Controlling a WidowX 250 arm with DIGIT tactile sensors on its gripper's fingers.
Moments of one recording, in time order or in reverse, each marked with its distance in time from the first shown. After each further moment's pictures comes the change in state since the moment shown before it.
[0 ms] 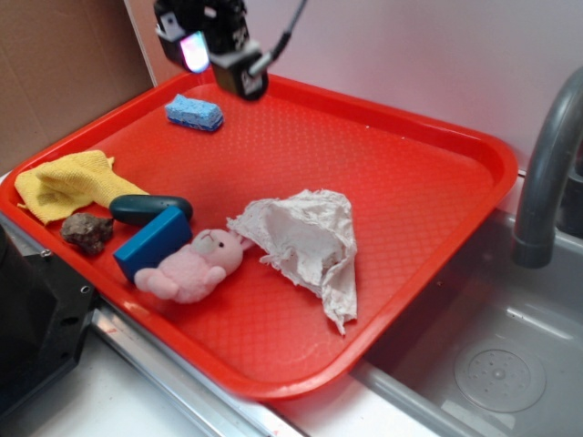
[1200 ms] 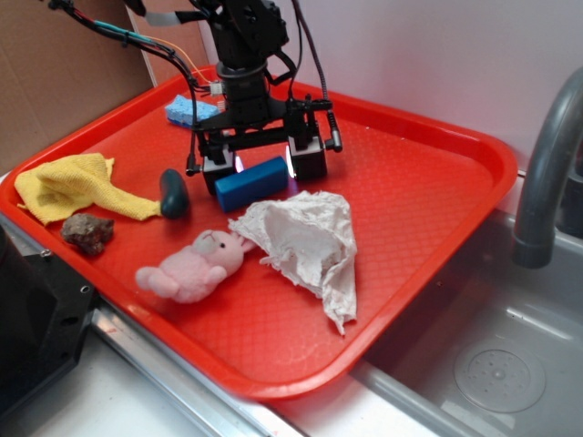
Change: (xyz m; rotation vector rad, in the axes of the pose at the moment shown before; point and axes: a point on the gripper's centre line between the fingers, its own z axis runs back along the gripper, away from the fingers) arm 0.015 0.026 -0.112 0.055 0.023 1.074
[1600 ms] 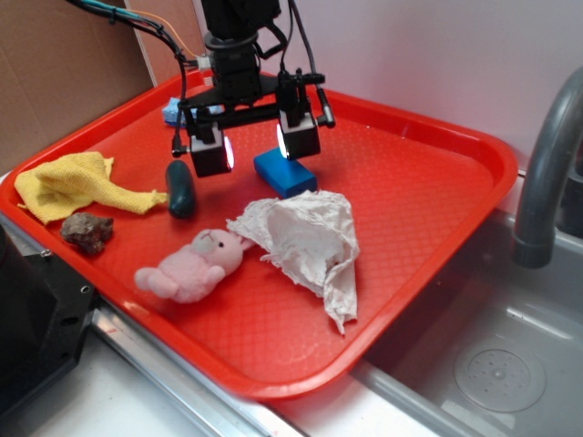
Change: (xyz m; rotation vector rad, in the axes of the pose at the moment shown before) arm 0.007 -0.001 0.031 0.001 -0.029 0.081
